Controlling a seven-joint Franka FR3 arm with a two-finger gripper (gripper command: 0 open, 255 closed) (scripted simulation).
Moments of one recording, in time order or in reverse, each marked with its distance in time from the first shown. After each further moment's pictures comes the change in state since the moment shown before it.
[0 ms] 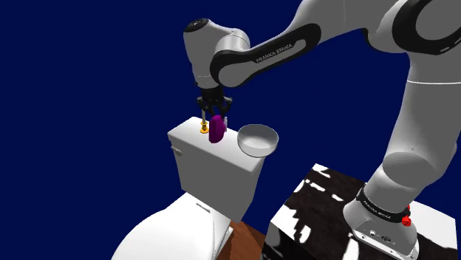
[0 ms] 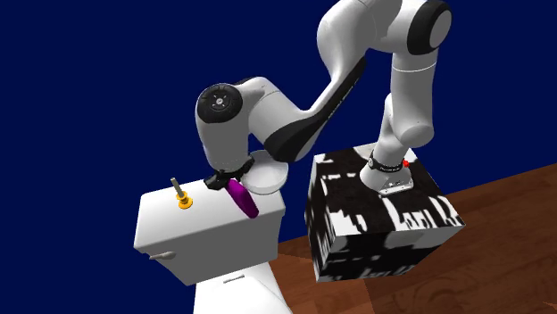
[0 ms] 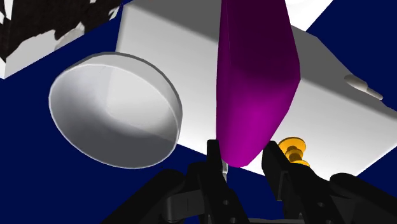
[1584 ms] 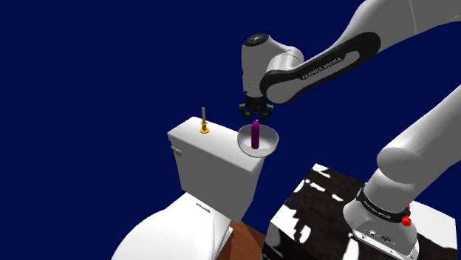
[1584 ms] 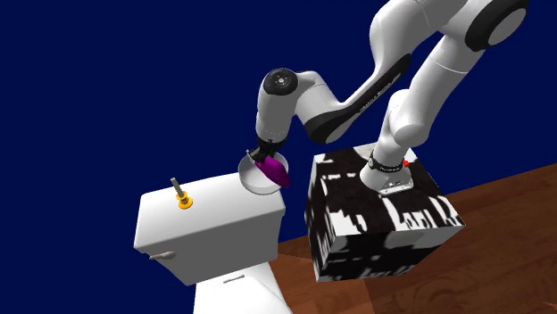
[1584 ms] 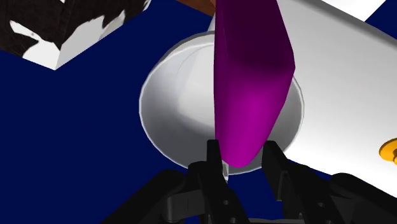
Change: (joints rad) arm -0.162 -0.480 -0.084 -0.590 0.263 0.318 -0.272
